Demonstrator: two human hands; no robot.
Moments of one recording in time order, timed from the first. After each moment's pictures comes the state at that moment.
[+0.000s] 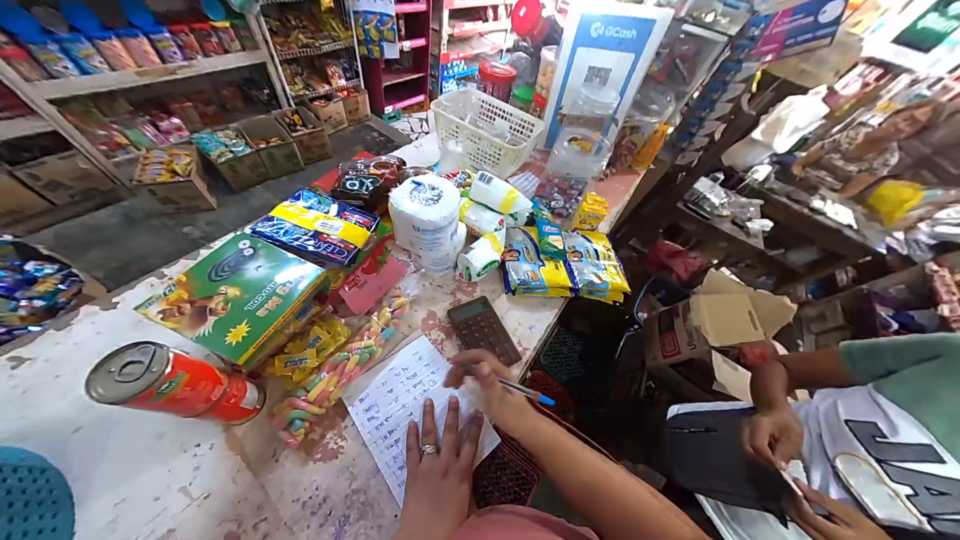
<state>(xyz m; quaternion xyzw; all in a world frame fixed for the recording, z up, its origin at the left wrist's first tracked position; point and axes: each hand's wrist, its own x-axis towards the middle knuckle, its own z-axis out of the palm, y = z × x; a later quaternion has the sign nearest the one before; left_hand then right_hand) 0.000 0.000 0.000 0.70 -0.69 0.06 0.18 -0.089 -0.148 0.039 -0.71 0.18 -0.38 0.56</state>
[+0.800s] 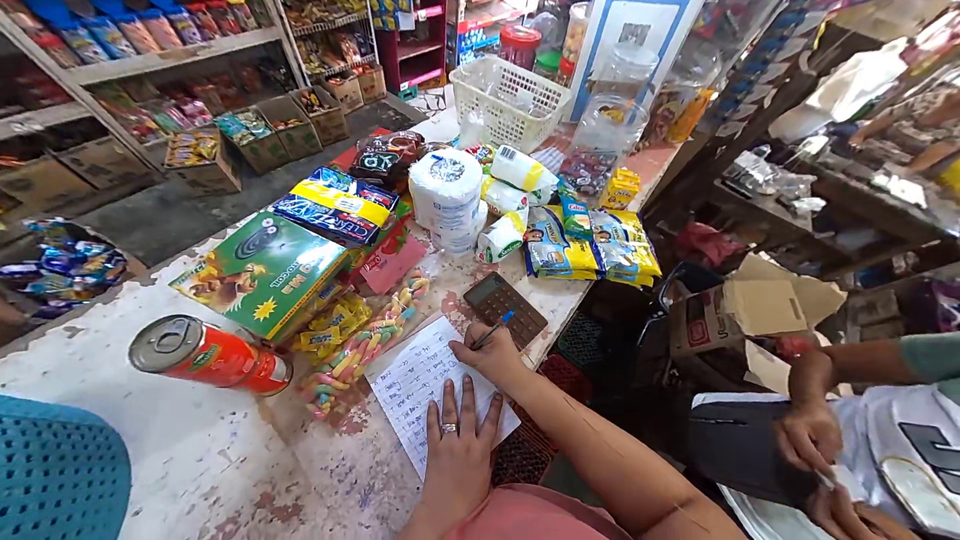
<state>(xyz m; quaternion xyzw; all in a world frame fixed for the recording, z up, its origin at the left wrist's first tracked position) 0.000 -0.001 -0.003 0.70 -0.68 0.08 0.18 -0.052 -0.178 0.021 -0.80 0.30 -0.28 0.44</state>
